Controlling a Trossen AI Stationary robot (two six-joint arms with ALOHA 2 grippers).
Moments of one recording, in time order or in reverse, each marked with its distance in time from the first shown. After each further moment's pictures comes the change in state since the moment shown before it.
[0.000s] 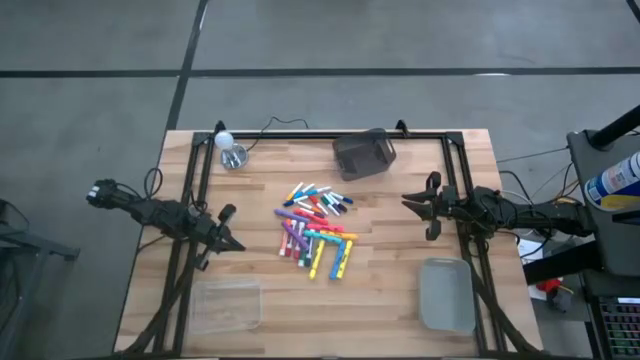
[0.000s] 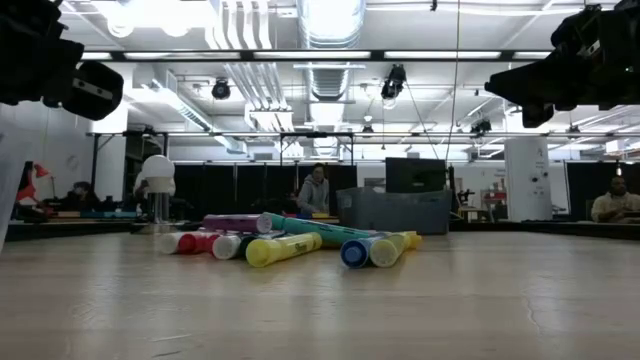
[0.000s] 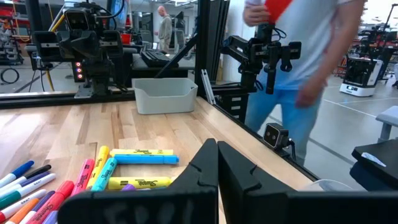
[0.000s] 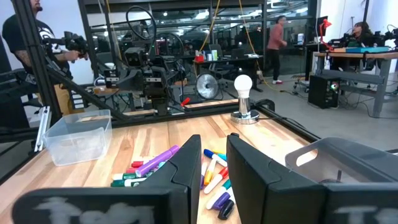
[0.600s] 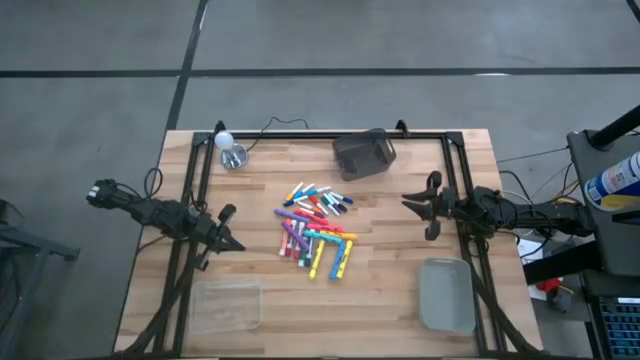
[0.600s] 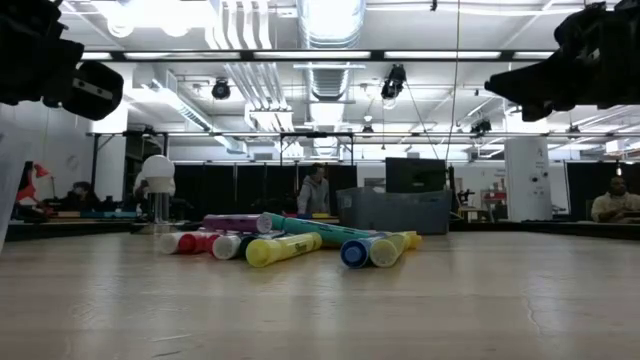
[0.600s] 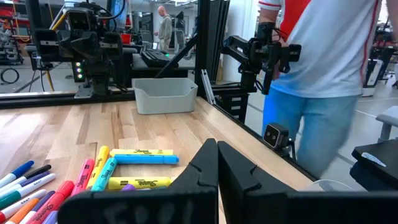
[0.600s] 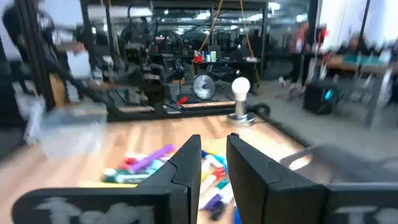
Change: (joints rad) left arm 0.000 0.000 0.000 0.000 0.000 0.000; right arm 0.000 0.000 0.000 0.000 0.000 -0.137
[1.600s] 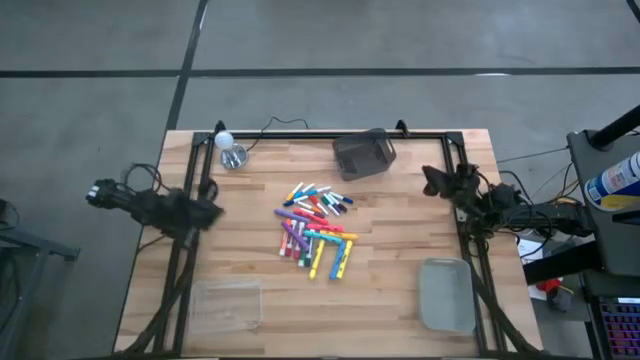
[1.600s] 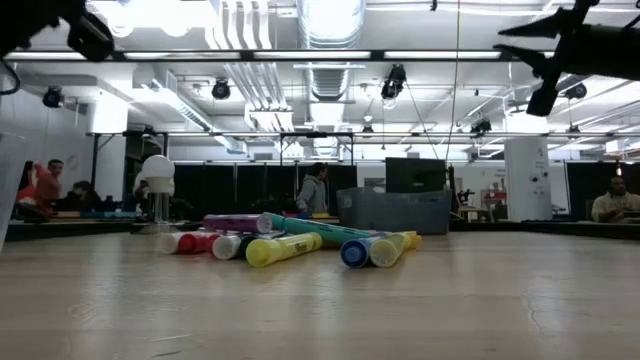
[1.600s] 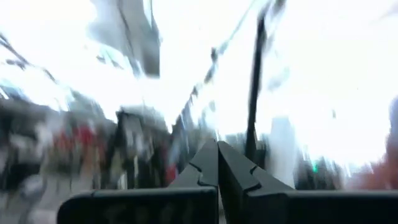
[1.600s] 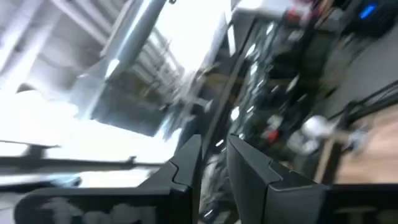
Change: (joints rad) left arm 0.001 0.005 -0.002 0.744 -0.292 -0.006; right arm 0.000 -0.001 0.001 0.399 0.337 1.148
